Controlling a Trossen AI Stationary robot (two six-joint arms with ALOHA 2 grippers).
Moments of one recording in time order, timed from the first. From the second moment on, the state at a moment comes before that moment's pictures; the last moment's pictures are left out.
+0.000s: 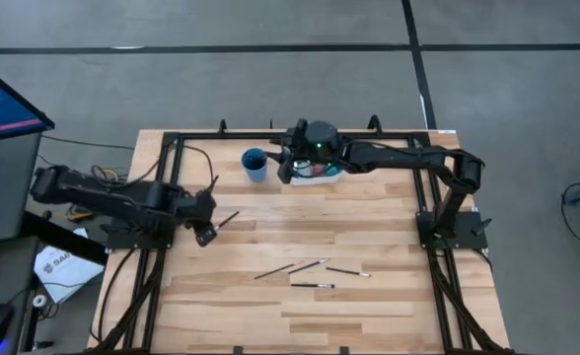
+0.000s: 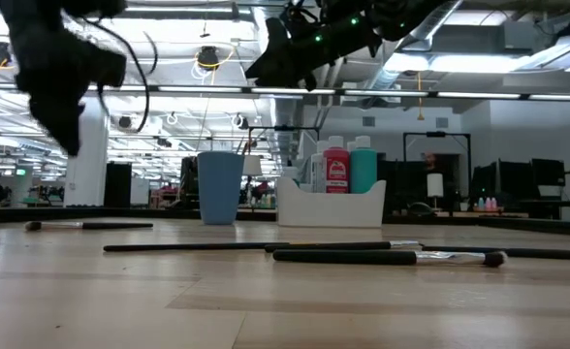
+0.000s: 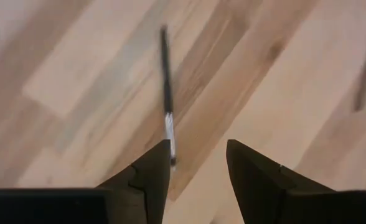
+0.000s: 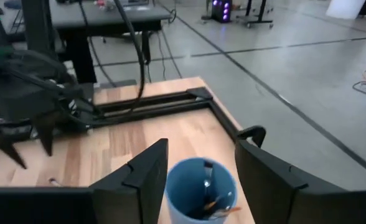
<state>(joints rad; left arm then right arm) -0.09 0.92 0.65 -0.93 -0.14 -0.72 -0.27 1.78 1.35 0.17 0.05 -0.01</state>
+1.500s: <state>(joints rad) -0.11 0.91 0.33 -0.62 -0.02 -0.74 -0.23 1.70 1.35 0.05 0.03 -0.04</state>
